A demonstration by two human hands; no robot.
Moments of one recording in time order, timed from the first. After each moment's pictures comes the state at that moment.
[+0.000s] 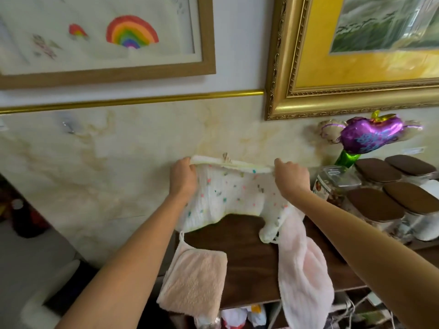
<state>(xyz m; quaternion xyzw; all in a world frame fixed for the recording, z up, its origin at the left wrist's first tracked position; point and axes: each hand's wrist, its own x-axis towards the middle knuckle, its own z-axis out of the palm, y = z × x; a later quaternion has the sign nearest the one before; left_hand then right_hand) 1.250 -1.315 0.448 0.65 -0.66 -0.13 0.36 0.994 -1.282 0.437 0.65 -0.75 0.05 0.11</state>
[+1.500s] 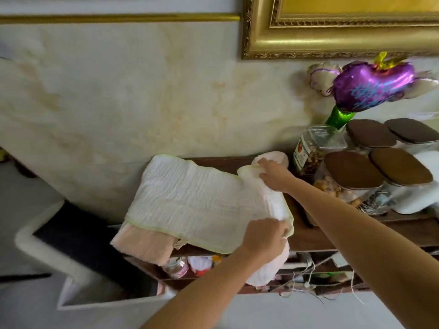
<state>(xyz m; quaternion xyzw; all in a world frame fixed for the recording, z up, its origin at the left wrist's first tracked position) 1.026 -1.130 0.313 0.43 -0.87 -0.22 0.09 0.914 -1.268 0.325 0.71 -0.69 -0.01 -0.17</state>
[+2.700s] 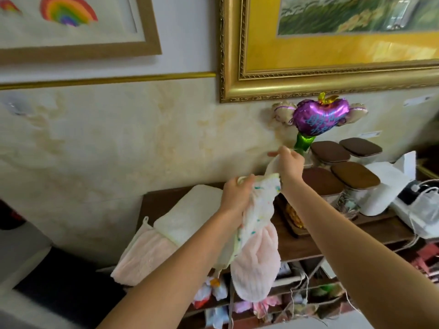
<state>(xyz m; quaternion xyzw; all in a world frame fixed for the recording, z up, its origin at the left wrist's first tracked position) 1.043 -1.187 0.413 0.51 -0.47 -0.58 0.43 0.915 -1.217 0.442 0.25 -0.62 0.67 -0.33</state>
